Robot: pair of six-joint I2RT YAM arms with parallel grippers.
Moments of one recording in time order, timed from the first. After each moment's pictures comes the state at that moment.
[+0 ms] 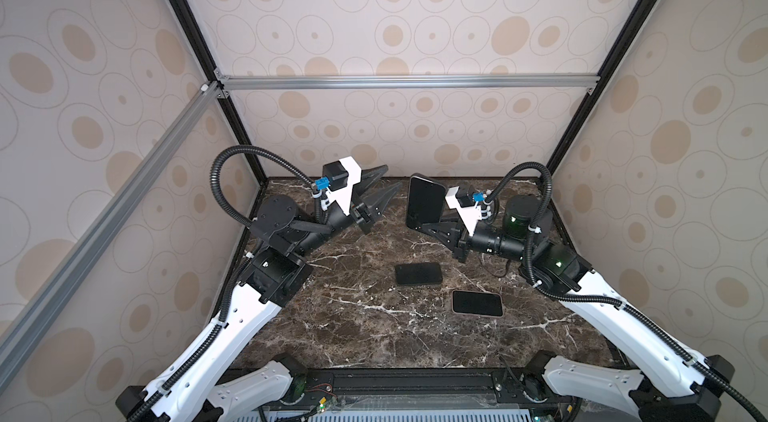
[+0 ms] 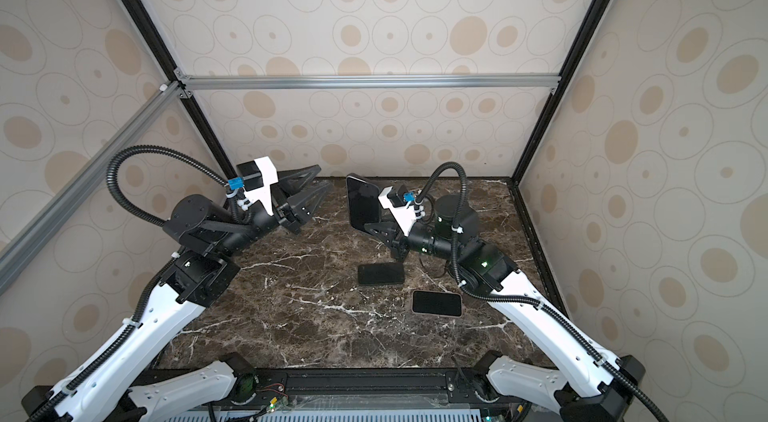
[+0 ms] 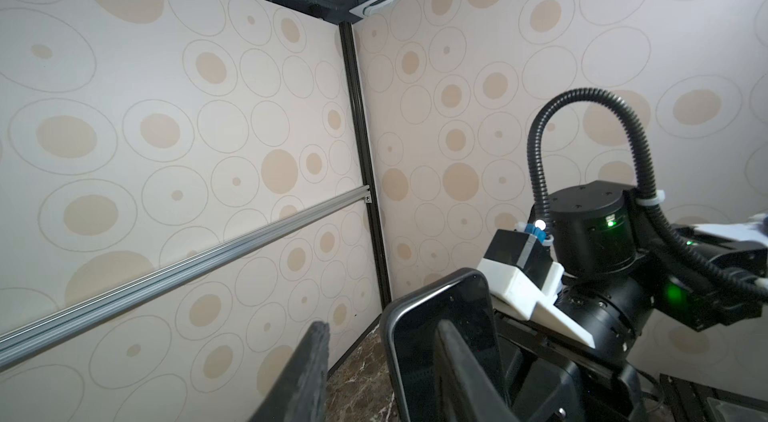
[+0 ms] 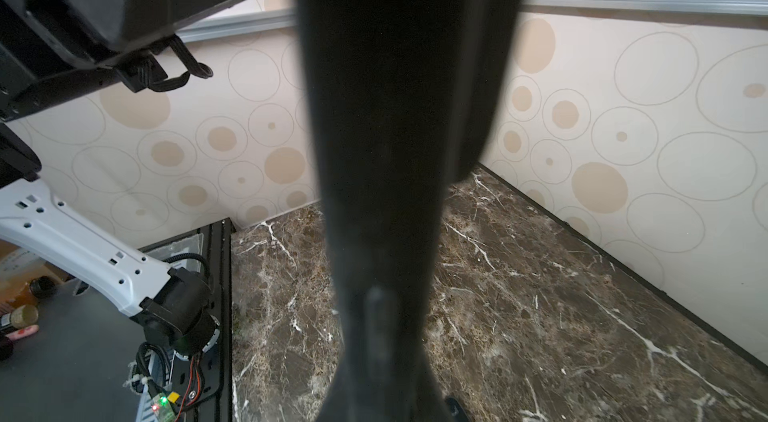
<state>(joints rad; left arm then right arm) -0.62 1.03 1.22 0.12 0.38 0.07 0.68 1.09 1.18 -0.27 -0.44 -0.03</state>
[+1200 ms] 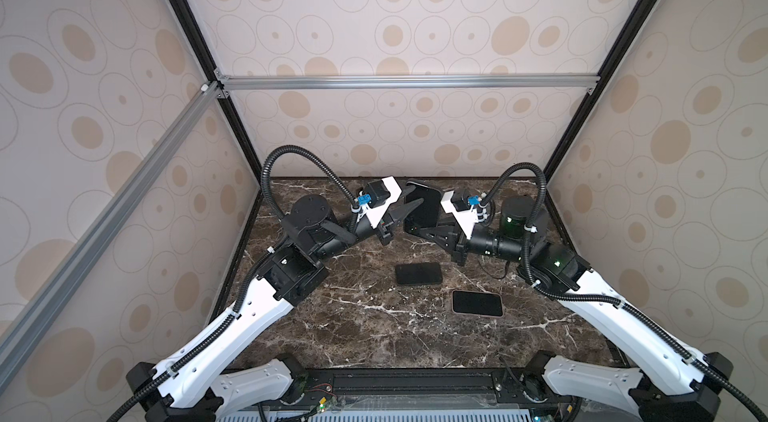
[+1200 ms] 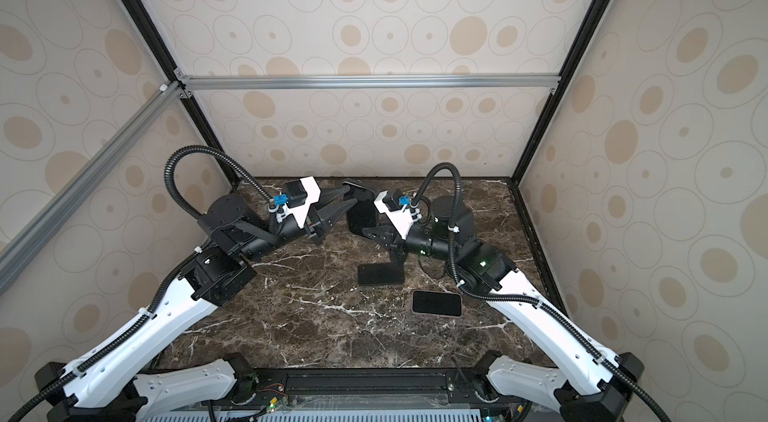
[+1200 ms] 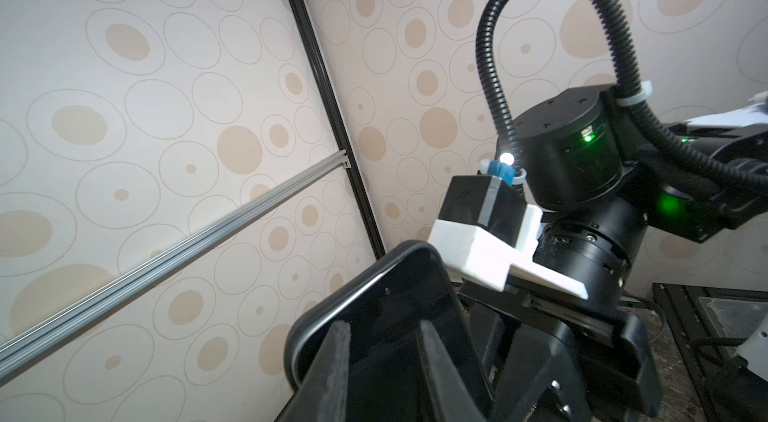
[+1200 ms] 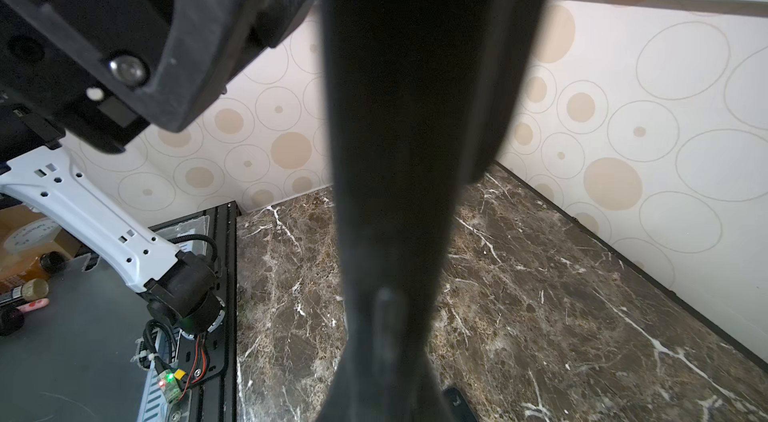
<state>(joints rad) -0.74 1.09 1.24 0.03 0.33 0.26 0.69 1.09 1.19 -0.31 -0.48 -0.06</state>
